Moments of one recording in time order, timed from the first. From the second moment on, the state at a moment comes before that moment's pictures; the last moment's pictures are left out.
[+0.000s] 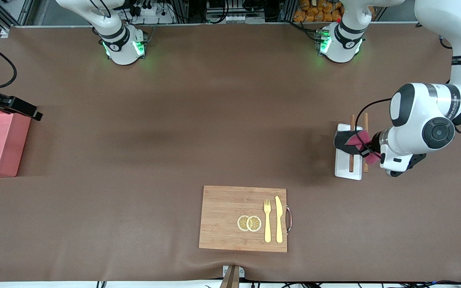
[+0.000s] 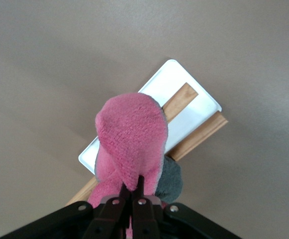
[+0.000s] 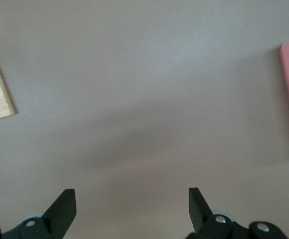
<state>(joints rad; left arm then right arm) -0.10 0.31 0.00 -1.86 0.02 1.94 -0.68 0.04 0.04 -0.10 -1.56 0.13 1.51 0.28</state>
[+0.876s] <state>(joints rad) -0.11 0.17 -0.31 -1.68 -0.04 1.78 -0.85 0.27 0.08 -0.05 -1.56 0.44 1.46 1.27</state>
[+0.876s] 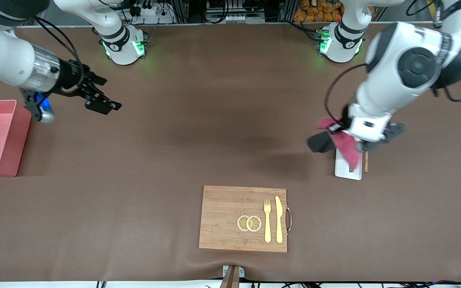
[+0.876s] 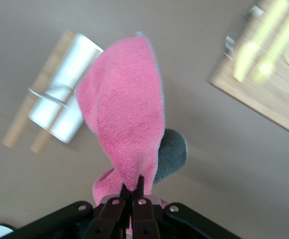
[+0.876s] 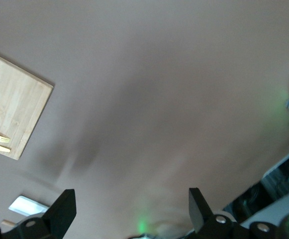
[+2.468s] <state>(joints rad) -0.30 0.35 -0.38 -1.50 -0.63 2.07 -0.85 0.61 0.38 -0.07 -1.56 0.68 1.83 1.80</state>
